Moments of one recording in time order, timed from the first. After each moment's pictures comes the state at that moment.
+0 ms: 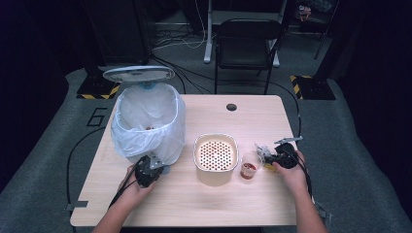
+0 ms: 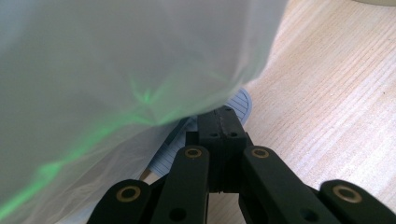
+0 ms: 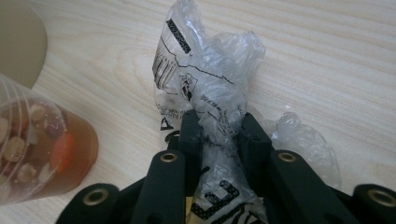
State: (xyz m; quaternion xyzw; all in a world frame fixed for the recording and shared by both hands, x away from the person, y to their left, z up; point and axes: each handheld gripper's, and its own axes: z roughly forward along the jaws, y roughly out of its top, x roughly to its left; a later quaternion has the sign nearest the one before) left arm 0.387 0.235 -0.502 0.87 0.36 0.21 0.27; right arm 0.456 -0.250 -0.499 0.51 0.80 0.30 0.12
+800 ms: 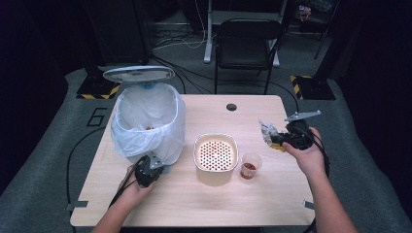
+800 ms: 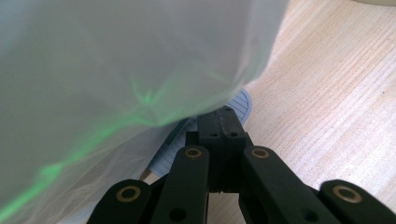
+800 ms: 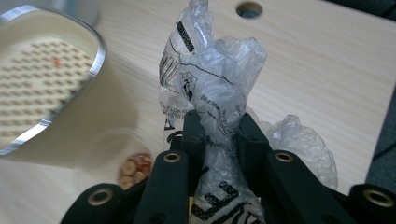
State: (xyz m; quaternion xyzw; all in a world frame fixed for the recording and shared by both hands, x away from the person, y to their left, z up) left arm 0.388 0.236 -0.501 0.87 0.36 0.21 0.27; right arm 0.441 -0.239 -0.361 0.45 0.81 0.34 0.15
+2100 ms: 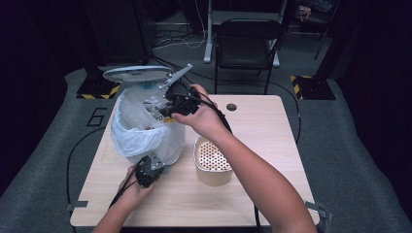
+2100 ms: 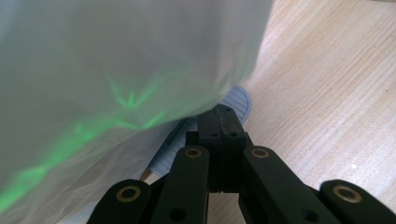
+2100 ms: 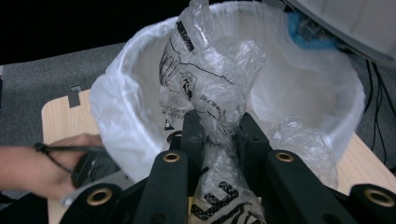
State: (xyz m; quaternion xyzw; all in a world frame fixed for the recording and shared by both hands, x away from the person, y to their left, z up) left arm 0.386 0.233 -0.502 0.87 0.36 0.22 0.27; right arm 0.465 0.065 -0.249 0.18 0.90 0.39 0.11
